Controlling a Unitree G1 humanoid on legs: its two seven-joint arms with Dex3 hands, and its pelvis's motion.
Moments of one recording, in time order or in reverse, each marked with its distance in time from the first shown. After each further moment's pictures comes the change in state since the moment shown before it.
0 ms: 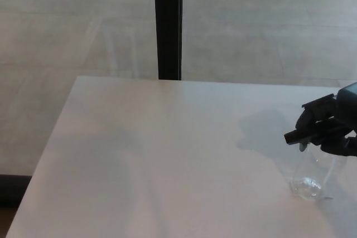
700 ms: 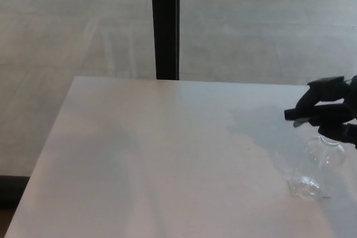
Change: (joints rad) left_arm 0.011 0.000 0.000 0.017 -0.001 0.000 -0.004; right_arm 0.026 0.120 -0.198 0.066 0.016 -0.126 -0.130
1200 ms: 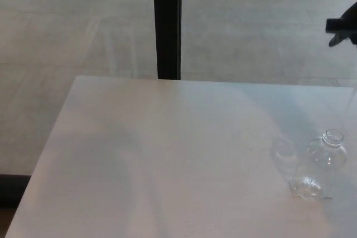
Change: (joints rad) left_arm 0.001 0.000 -0.019 0.000 0.002 0.000 0.001; right_arm -0.203 -0.022 -0.171 0.016 0.113 0.171 0.147
